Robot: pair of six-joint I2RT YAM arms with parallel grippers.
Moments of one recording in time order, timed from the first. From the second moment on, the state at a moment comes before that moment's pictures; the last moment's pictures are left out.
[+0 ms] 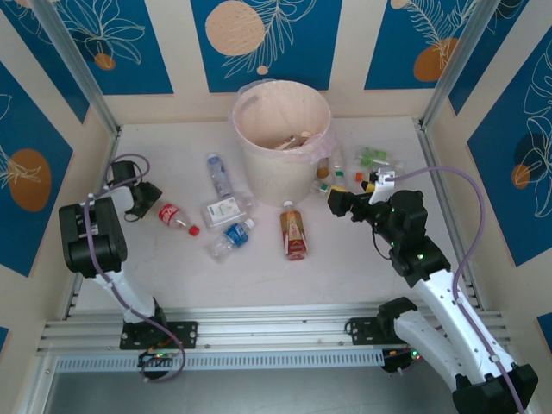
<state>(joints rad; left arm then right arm) 0.24 1.80 1.03 -0.25 0.09 -0.68 0.32 0.71 0.68 -0.21 -0.13 0.30</state>
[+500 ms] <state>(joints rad) 0.10 1.39 1.03 -0.21 0.20 -0.62 0.29 0.71 0.67 -0.27 -0.06 0.32</state>
